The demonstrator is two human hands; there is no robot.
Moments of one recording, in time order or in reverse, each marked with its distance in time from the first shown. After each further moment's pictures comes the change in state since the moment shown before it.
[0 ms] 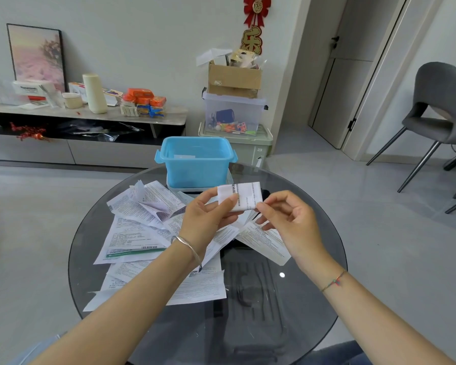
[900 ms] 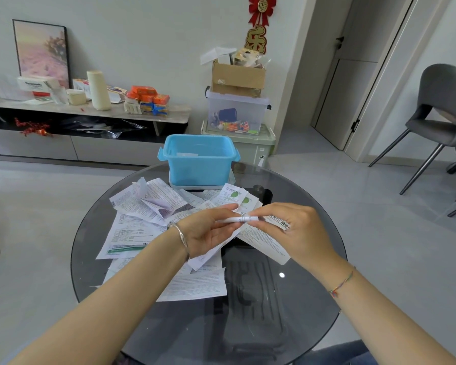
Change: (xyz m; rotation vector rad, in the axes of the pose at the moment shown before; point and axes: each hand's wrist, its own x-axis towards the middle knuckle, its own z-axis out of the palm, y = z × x) left_hand -0.002 0.016 -0.007 -0.118 -0.076 -0.568; right_hand -0.002 -0.004 -0.012 -0.669 -0.176 -0.584
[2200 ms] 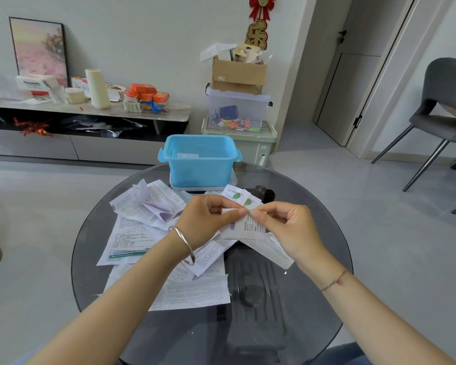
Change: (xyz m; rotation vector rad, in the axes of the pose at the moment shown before) left_hand 0.017 0.003 -0.015 0.717 0.029 0.701; right_hand 0.013 -0.005 0.017 0.555 0.053 0.697
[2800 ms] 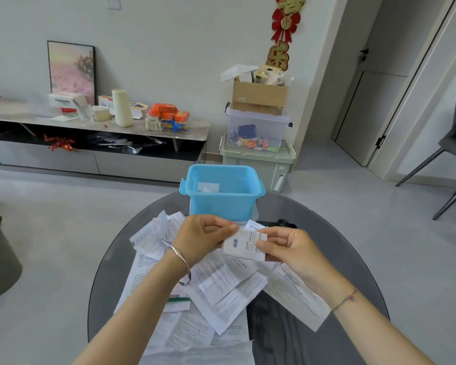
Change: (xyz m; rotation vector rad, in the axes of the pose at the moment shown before) left_hand 0.044 -0.006 -0.051 -0.225 0.124 -0.179; right_hand 0.060 -0.017 0.023 0.091 -0.263 0.254
